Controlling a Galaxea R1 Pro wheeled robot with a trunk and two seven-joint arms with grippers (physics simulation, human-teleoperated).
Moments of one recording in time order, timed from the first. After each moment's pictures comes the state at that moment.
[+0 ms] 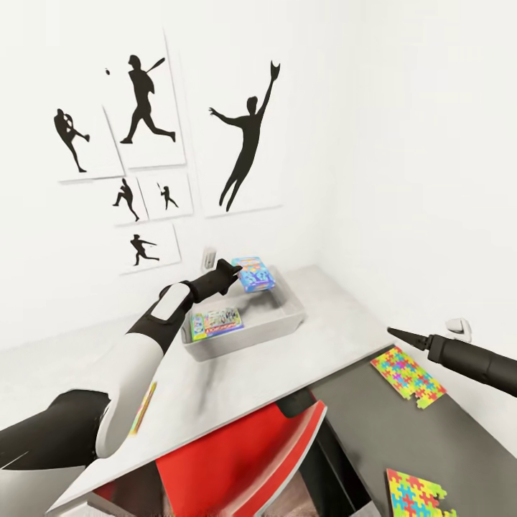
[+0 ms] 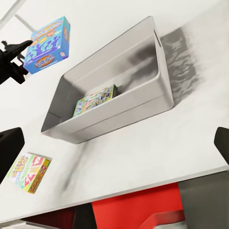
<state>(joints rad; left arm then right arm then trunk) -1.13 -0.09 -0.07 -0.54 1.20 0.51 -0.16 -0.37 -0.39 -0.41 -1.61 -0.53 1.04 0.80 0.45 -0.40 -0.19</state>
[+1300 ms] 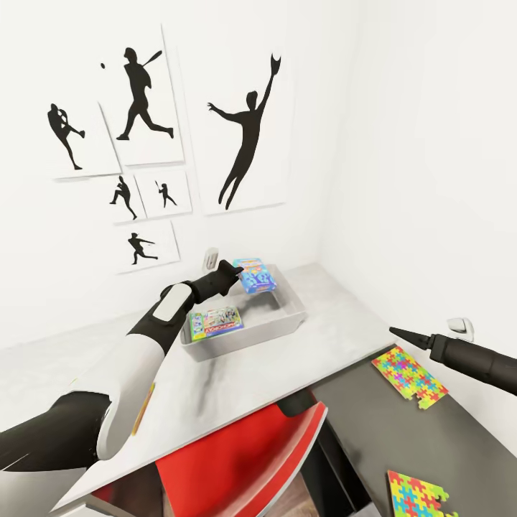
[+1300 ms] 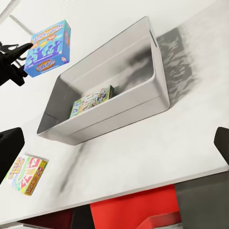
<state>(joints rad) -1.12 -0.10 -0.06 -0.55 1.15 0.51 -0.16 -0.37 -0.40 -0.41 -1.61 -0.53 1.04 0.80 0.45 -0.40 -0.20</state>
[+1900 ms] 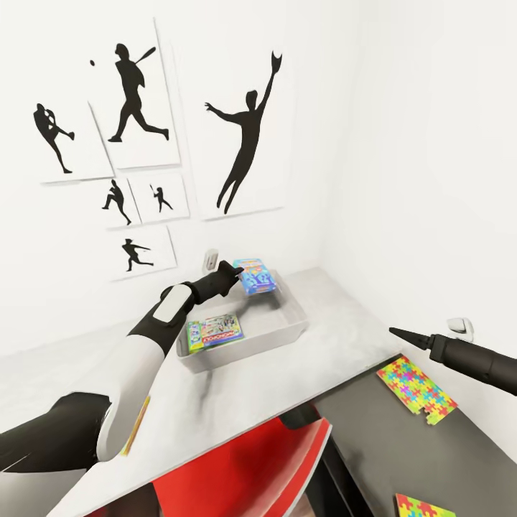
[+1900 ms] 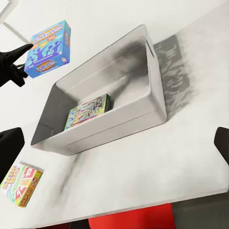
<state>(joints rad) -1.11 -0.10 -0.06 -0.56 1.15 0.51 -0.17 -0.37 -0.40 -0.41 -1.61 -0.53 1.04 0.80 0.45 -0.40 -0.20</state>
